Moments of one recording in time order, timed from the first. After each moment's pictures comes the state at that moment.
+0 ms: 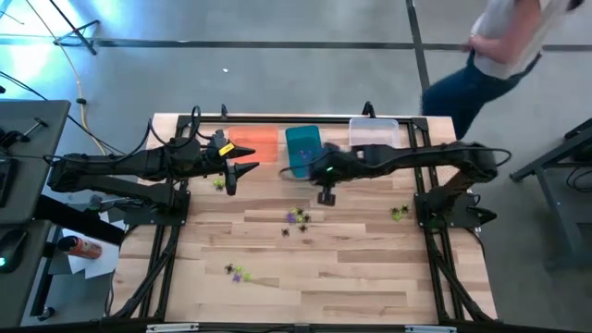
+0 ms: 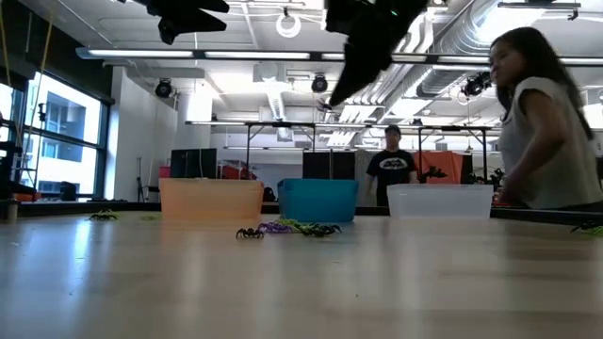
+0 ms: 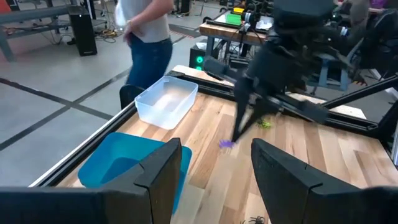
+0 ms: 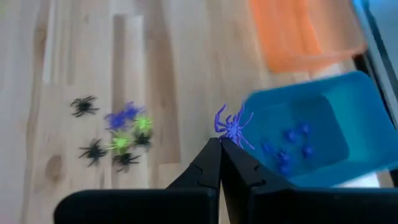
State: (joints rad) left arm 0.06 0.84 0.77 -0.16 -0.25 -0.15; right arm -0.06 1.59 1.29 -0.59 0.13 -0.05
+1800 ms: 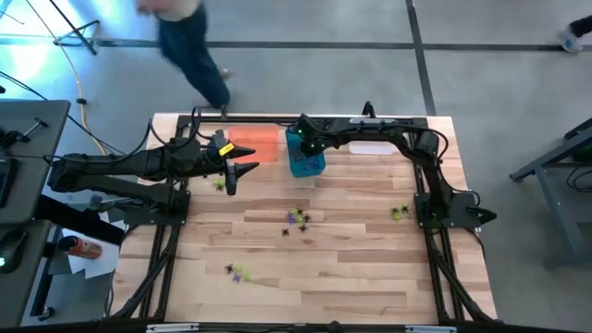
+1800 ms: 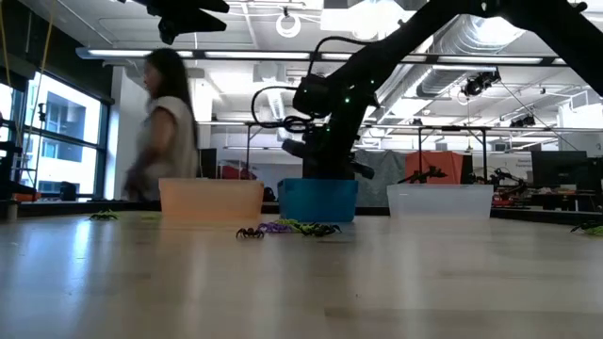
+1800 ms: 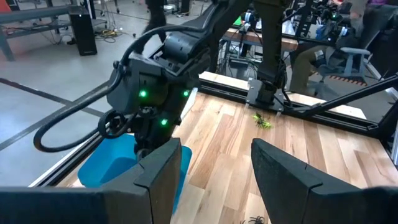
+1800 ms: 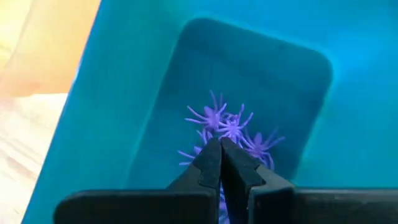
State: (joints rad) left arm 0.06 0.84 0.77 -0.16 -0.25 -0.15; right arm -0.43 2.11 1.54 -0.54 0.06 0.63
